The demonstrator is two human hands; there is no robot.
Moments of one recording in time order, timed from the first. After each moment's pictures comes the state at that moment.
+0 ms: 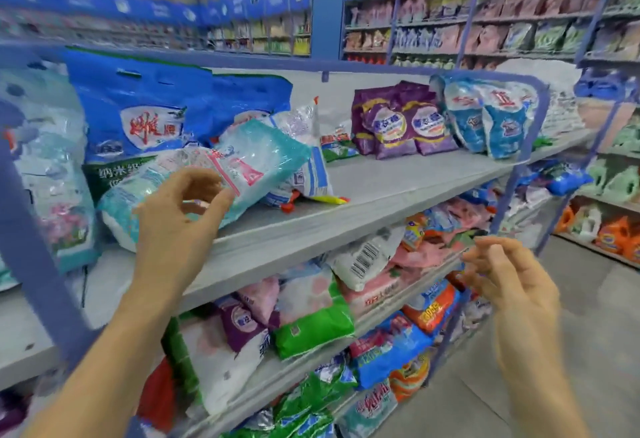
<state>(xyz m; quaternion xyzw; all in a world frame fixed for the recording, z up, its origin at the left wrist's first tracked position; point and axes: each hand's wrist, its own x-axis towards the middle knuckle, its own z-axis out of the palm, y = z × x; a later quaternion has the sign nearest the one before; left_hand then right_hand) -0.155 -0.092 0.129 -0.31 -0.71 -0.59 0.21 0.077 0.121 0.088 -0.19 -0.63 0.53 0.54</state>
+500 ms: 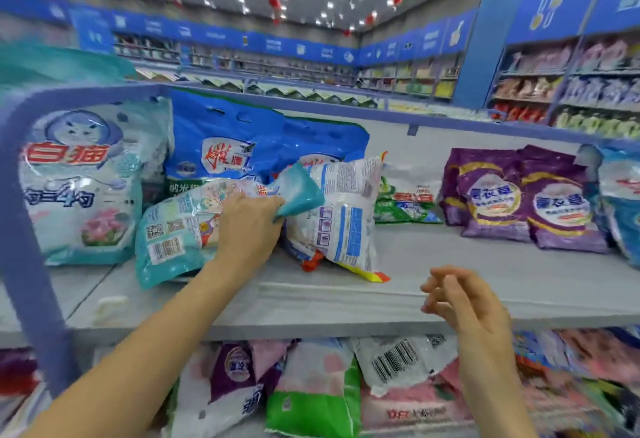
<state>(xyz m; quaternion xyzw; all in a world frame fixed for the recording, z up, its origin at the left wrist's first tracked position) -0.225 0.014 0.134 -0.17 -0.89 -0.17 0.38 -0.054 0.238 0.113 0.01 -0.69 0.64 0.35</state>
